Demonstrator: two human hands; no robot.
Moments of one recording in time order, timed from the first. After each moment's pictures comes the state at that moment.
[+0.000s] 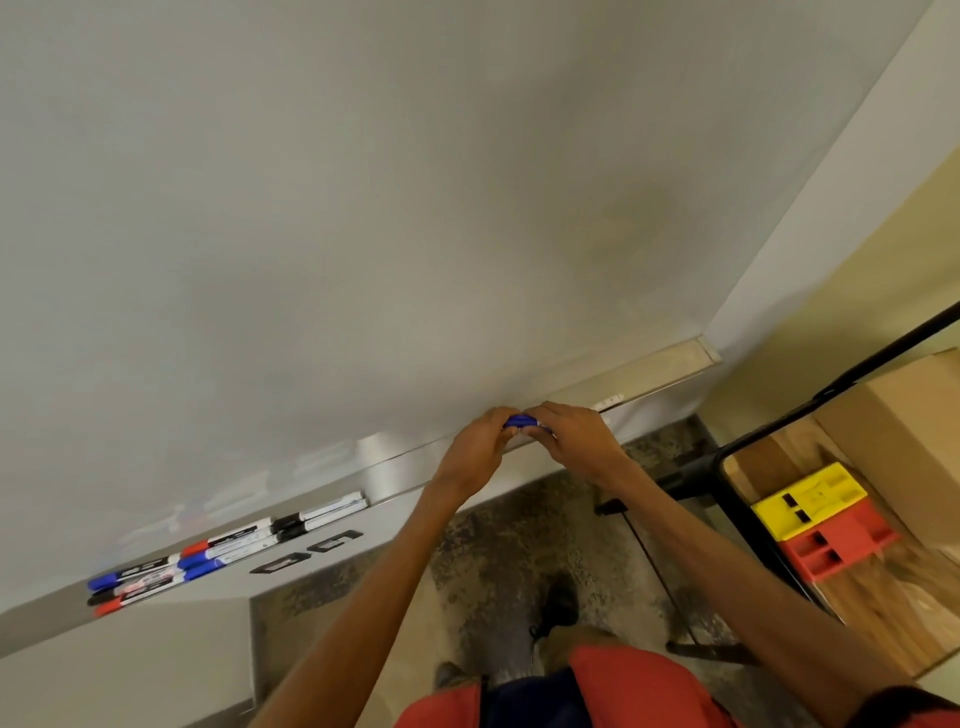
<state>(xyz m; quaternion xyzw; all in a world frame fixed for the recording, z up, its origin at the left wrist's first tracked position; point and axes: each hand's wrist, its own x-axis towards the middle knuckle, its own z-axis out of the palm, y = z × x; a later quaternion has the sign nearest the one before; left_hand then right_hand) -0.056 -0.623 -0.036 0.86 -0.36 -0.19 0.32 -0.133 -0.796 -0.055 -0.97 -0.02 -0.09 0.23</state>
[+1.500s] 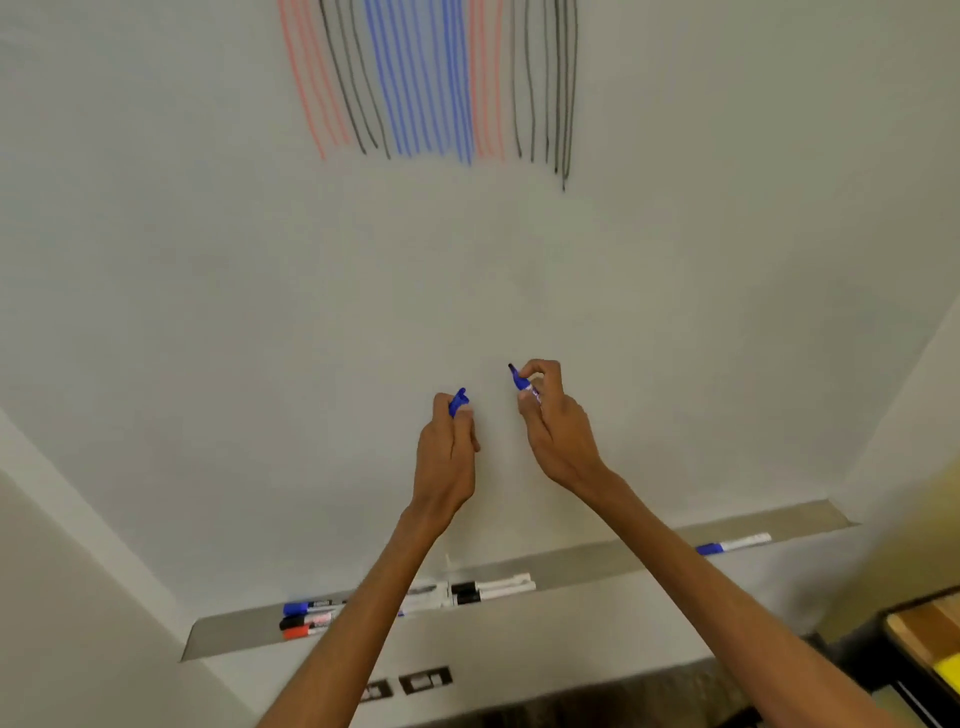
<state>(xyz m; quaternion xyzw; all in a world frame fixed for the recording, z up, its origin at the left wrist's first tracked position) -0.042 -0.343 0.191 0.77 -0.19 0.12 0.59 -0.073 -0.494 0.205 -0.86 -0.05 -0.33 0.40</state>
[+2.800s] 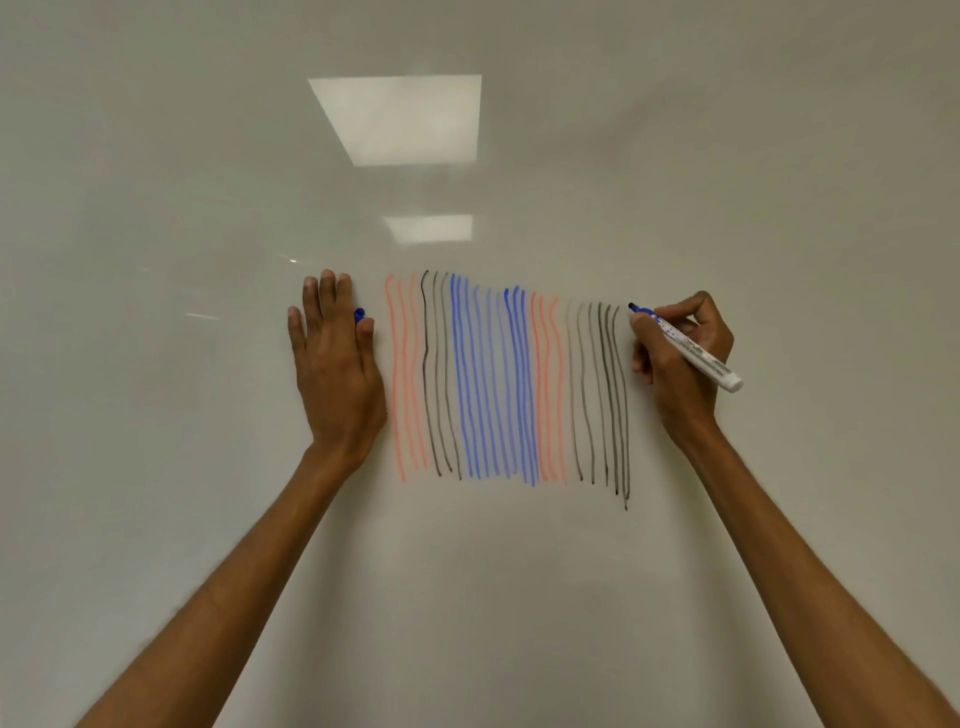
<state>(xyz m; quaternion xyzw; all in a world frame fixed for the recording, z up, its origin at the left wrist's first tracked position) 0.104 -0.259 0.548 0.65 -0.20 0.67 0.30 0.007 -0.561 0.548 -0.52 -0.22 -0.59 0.58</state>
